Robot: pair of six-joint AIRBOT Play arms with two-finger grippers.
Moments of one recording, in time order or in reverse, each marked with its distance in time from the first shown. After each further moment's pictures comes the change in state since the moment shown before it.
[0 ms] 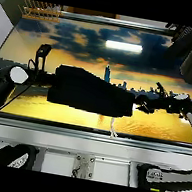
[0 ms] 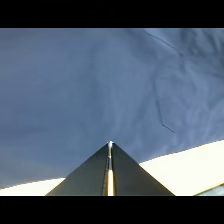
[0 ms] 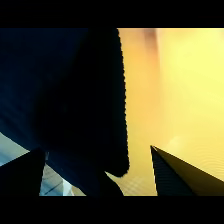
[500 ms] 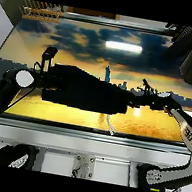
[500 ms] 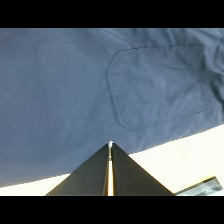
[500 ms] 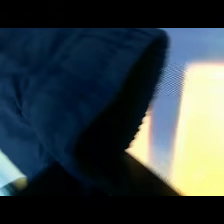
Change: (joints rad) left arm -0.065 0.003 -0.006 -0.001 0.020 -0.073; right arm 0.180 -0.077 -0.005 0.159 -0.174 -0.090
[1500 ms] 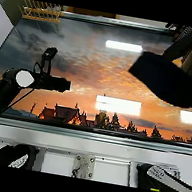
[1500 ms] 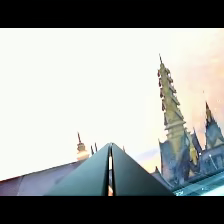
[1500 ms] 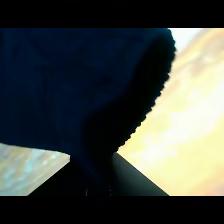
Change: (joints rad) left arm -0.002 0.001 0.000 0.000 -0.015 -0.025; right arm -0.716 0.384 0.258 -0.582 -0.042 0.492
